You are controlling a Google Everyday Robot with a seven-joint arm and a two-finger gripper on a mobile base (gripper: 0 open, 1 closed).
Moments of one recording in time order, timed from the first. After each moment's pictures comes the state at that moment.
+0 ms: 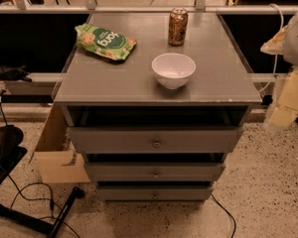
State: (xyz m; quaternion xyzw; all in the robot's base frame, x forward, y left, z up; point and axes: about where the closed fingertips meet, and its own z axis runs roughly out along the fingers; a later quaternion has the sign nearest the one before) arm 0.438 -0.217 0.976 -0.60 0.78 -0.03 0.16
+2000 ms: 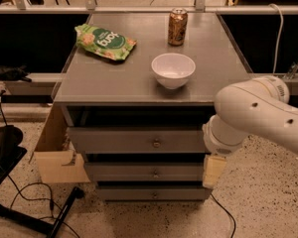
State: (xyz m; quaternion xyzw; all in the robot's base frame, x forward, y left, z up) arm 0.477 -0.169 0.701 -0.65 0.75 -0.03 0.11
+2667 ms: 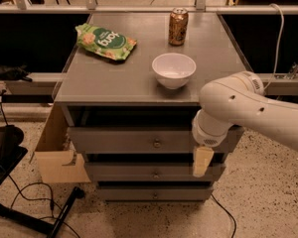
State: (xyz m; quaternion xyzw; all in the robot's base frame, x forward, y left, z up) arm 0.518 -0.154 0.679 -0.66 0.74 -0.03 0.11
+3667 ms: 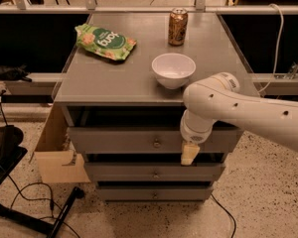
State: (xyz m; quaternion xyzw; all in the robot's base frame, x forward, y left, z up) arm 0.547 -0.125 0.644 -0.68 0.73 -0.02 0.09
